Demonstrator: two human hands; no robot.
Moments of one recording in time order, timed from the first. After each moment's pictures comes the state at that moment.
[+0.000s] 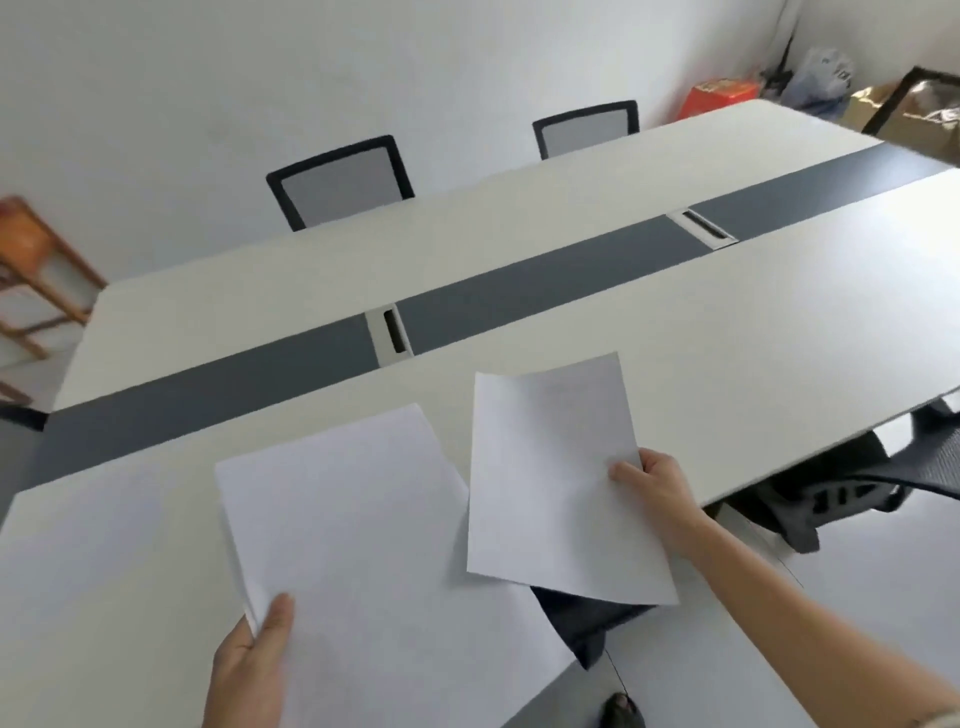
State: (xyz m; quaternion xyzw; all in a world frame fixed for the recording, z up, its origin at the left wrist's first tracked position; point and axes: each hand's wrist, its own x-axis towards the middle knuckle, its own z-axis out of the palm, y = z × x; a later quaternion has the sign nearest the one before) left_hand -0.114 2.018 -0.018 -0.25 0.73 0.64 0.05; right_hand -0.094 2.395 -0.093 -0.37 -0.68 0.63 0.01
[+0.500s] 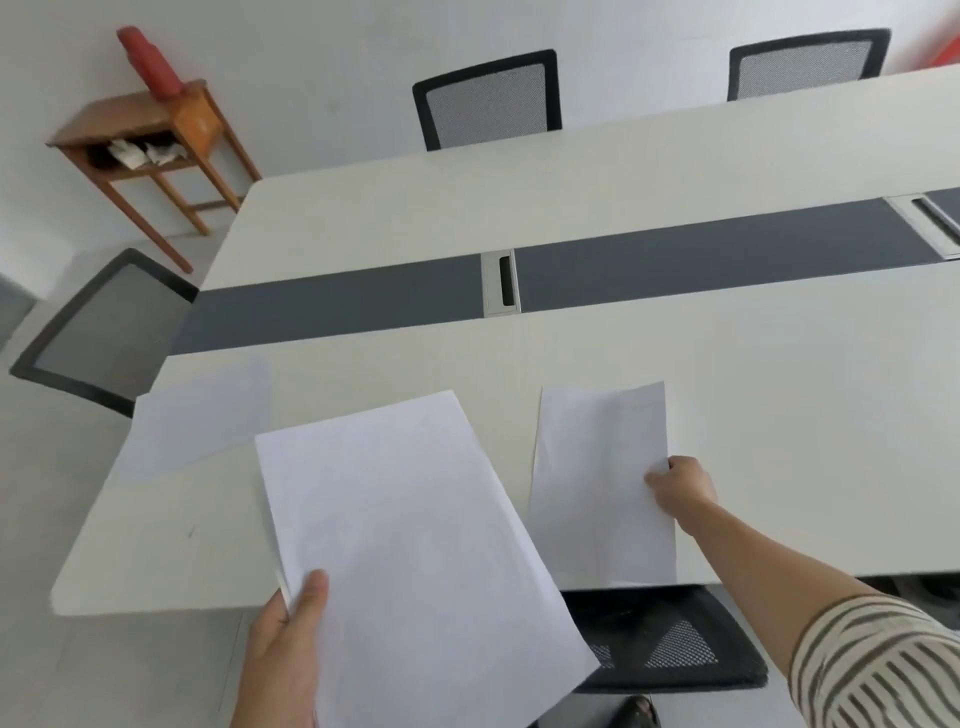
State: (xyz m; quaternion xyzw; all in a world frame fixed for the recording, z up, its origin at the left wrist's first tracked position) left_hand -0.096 2.015 -0.016 -0.38 0.67 0.64 -0.03; right_hand -0.215 2.386 -0.198 -0.38 -0.80 0.43 -0.16
